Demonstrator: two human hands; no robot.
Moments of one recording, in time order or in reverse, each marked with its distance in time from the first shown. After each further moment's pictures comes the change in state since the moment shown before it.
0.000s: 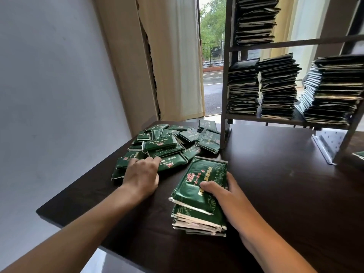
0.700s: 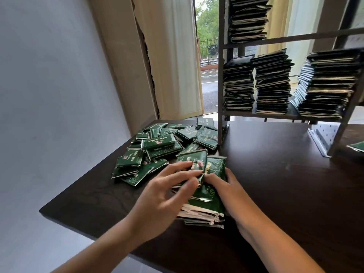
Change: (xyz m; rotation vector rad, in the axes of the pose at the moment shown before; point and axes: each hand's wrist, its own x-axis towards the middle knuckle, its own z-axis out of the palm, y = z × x) left_hand -0.089 0.059 -0.067 -1.155 0.027 0.258; right_hand 0.004 0.004 -0.002 0.011 0.019 -0.001
